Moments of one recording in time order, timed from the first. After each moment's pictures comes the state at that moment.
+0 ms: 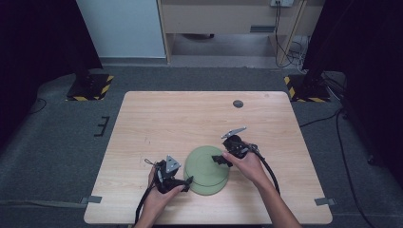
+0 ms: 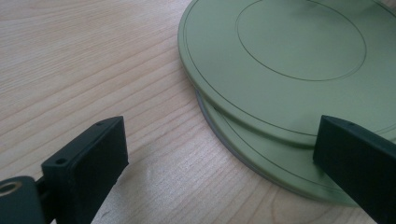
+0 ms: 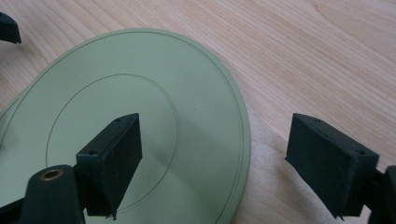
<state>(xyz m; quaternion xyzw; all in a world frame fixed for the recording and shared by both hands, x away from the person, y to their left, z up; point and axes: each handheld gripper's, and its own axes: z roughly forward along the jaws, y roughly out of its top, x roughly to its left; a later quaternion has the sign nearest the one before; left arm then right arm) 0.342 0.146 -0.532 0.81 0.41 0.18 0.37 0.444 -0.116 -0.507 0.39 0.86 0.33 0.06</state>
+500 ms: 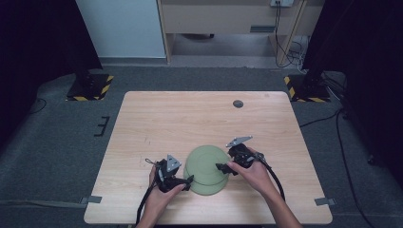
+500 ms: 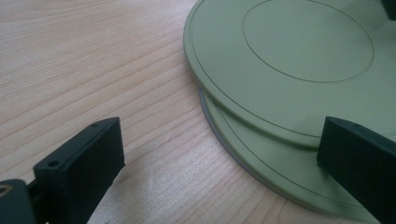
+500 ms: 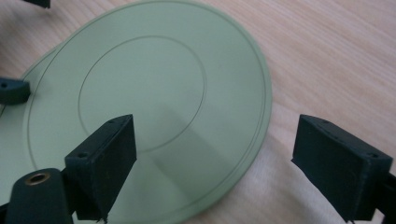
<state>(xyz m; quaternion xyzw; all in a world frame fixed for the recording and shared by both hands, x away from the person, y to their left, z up) 0.346 0.144 -0.534 0.81 0.42 0.18 0.37 0.411 -0.132 -0.507 0.37 0.86 0.34 0.07</state>
